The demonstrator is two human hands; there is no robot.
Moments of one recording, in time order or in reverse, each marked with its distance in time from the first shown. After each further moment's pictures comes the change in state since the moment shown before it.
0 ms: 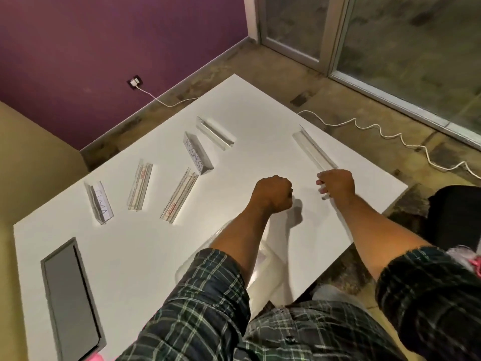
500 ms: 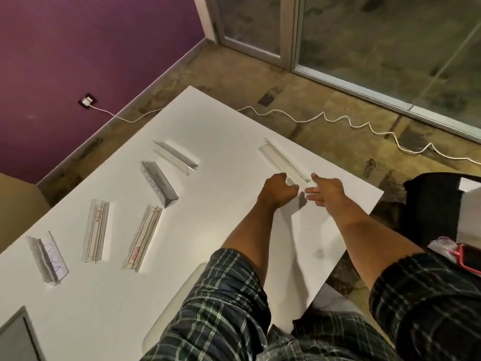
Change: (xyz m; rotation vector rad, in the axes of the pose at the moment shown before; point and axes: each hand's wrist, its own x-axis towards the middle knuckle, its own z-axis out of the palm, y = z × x) left_hand 0.140 0.049 0.022 -0.727 -0.155 -0.237; right_hand 0.085 -0.003 -0.038 0.189 0.054 0.216
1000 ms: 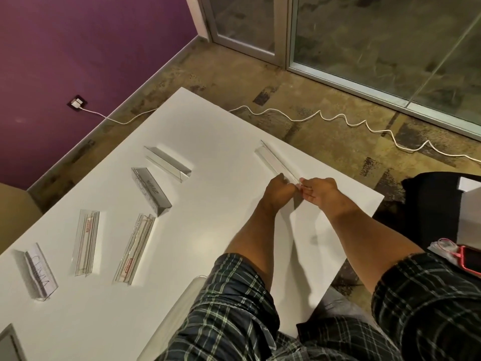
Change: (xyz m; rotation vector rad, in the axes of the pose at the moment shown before) left_hand 0.033 0.007 0.010 -0.463 -0.099 -0.155; right_hand 0.020 -0.015 0.014 0.215 -0.078 0.041
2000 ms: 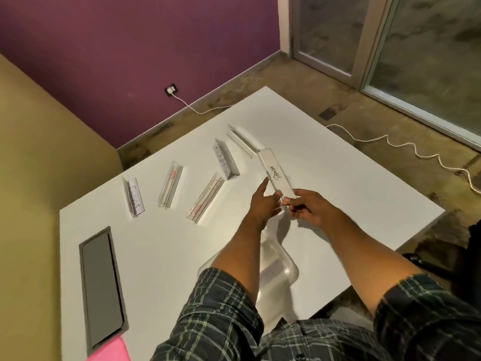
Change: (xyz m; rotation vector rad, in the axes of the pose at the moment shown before) left_hand -0.179 -0.113 -0.116 -0.602 0.309 0.011; right_hand -0.154 0.095 0.095 -0.230 -0.678 -0.010
